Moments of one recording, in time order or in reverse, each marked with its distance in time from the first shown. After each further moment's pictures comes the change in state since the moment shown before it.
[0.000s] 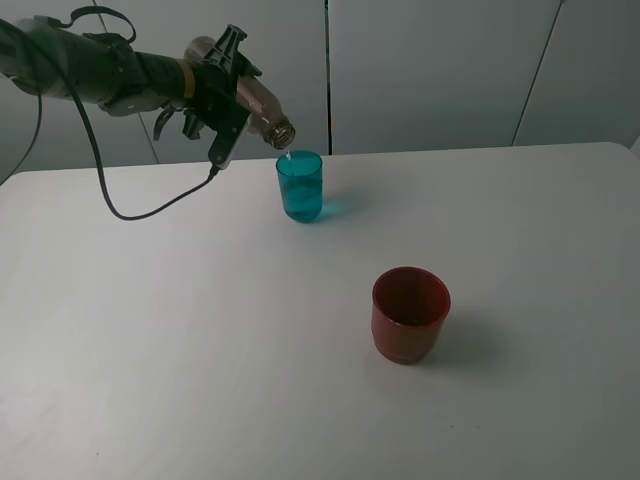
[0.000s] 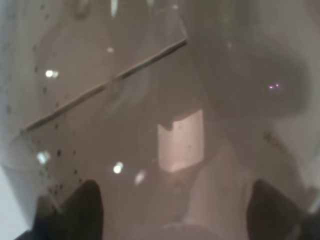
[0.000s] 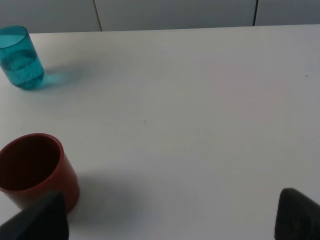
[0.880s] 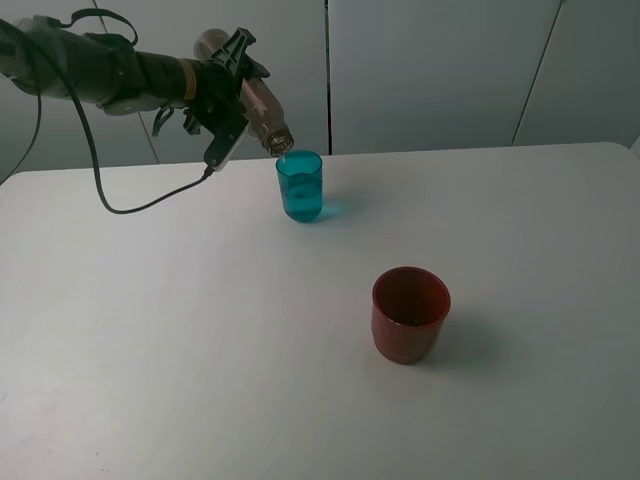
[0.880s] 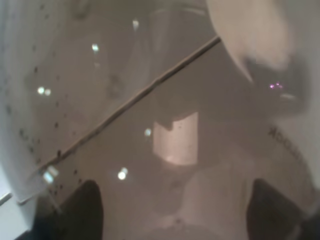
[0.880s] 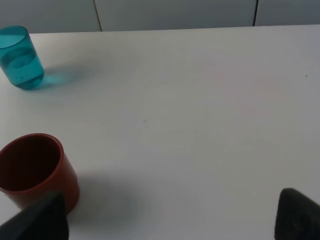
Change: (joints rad) left arm 0.000 0.000 0.000 0.099 -0.052 0.033; right arm 0.000 0.000 0.000 0.000 0.000 0.000
